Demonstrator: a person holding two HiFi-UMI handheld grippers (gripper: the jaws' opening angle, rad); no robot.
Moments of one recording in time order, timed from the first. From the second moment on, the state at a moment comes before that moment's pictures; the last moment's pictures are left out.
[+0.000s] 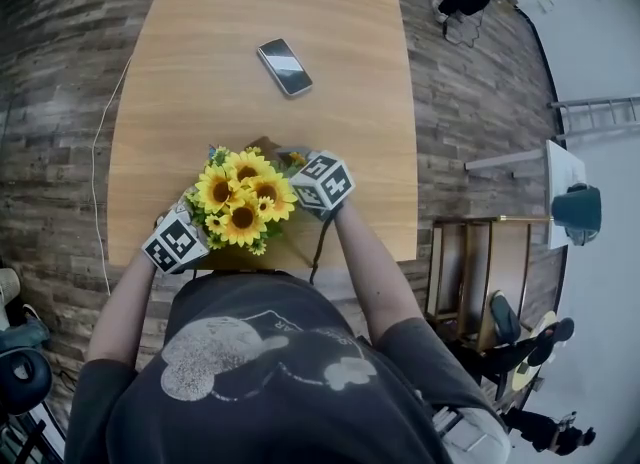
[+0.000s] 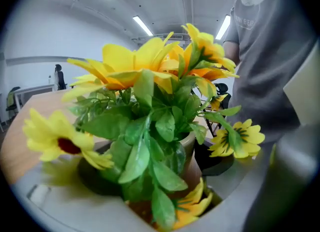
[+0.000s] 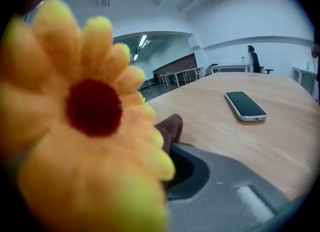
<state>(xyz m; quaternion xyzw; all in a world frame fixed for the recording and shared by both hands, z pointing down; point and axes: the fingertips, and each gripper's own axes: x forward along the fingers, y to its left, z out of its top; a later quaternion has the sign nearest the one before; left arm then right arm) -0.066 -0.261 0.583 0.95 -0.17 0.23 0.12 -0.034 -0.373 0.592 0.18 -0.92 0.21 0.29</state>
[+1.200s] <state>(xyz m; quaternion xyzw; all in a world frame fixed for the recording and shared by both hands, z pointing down) -0.111 -0.273 0.576 0.86 -0.43 0.20 0.17 0.003 -0.265 0.588 0.19 -0.92 0.25 0.25</state>
